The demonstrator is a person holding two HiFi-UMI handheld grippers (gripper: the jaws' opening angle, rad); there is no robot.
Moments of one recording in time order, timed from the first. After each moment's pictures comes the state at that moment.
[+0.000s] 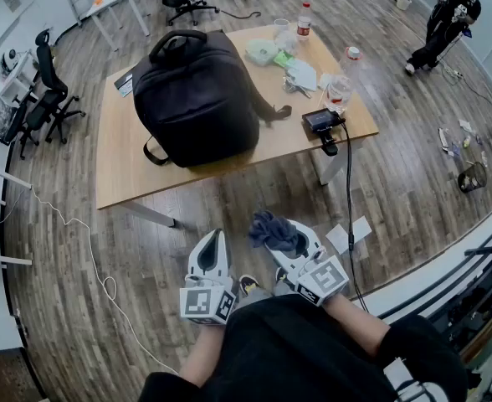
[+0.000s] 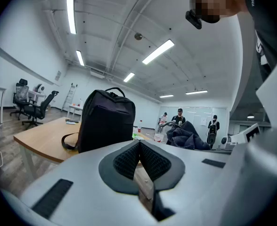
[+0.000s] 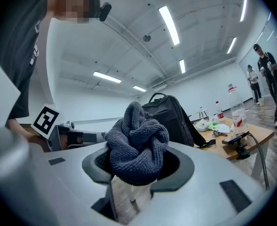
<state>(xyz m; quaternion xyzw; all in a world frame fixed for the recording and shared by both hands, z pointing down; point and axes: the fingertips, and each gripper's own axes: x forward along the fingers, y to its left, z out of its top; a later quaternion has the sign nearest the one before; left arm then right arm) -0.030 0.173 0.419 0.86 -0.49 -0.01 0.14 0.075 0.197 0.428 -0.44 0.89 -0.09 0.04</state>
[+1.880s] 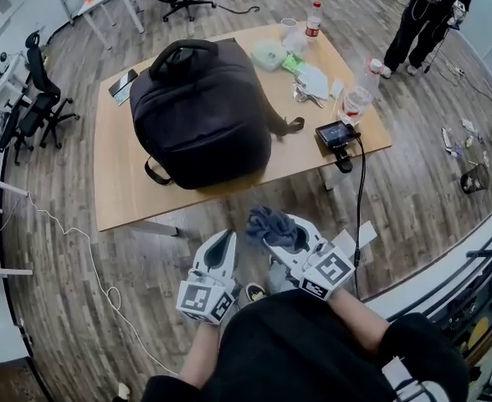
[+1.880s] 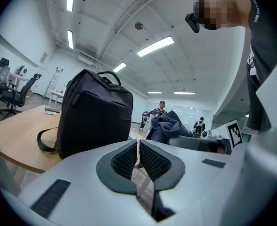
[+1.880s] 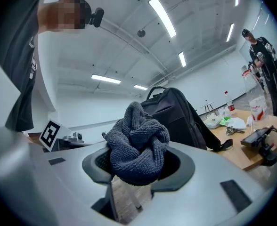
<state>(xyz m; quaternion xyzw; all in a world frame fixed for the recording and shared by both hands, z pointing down) -0.026 0.080 0.439 0.90 -0.39 0.01 0.18 0.049 0.090 0.425 -0.41 0.90 -0.13 0.06</state>
